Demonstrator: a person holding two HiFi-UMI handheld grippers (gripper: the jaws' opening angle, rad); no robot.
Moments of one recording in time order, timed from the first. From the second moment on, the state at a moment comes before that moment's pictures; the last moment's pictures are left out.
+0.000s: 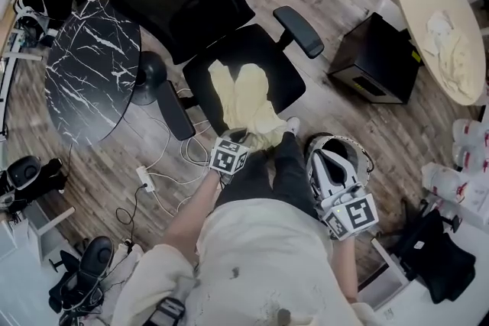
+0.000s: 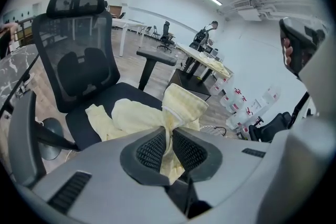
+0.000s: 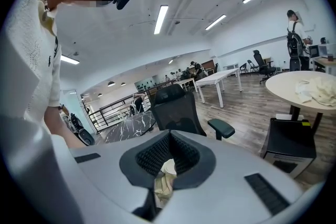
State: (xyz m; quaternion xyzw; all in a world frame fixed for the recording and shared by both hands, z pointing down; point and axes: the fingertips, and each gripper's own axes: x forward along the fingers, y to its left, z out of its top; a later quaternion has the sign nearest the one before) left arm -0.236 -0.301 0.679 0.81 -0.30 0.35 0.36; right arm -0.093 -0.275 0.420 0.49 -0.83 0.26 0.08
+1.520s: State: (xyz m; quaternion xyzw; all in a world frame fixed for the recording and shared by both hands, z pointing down) left arm -0.215 -0.336 0.451 0.90 -0.31 0.14 0.27; right arm -0.087 -0.269 0.372 0.53 -0.82 0.22 0.05
